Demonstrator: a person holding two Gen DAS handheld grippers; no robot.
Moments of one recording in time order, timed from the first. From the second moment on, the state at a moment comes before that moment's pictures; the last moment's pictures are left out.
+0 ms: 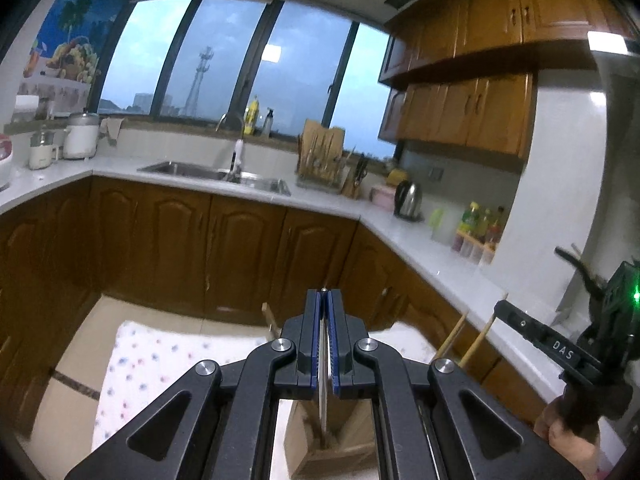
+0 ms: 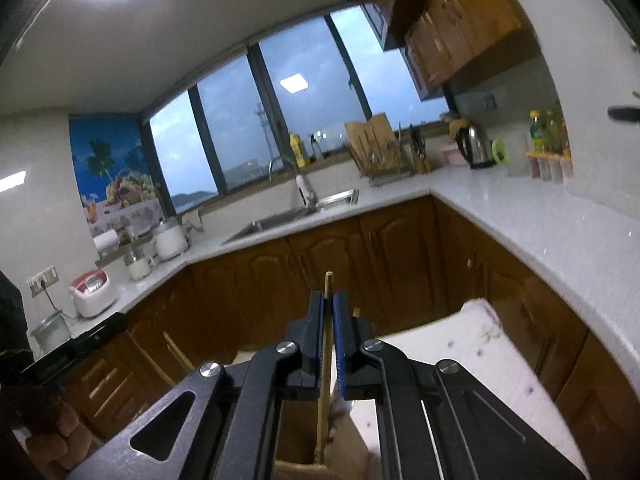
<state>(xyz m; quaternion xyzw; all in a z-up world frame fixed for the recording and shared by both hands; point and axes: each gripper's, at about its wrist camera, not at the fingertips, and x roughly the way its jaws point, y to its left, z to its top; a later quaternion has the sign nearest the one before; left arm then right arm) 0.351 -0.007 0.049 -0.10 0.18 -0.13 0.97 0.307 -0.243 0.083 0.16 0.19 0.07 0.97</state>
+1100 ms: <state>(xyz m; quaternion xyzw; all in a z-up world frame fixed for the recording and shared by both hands) 0.349 0.000 0.043 -0.09 0.22 -0.13 0.96 0.303 -0.242 0.056 0.17 0.22 0.07 0.96</state>
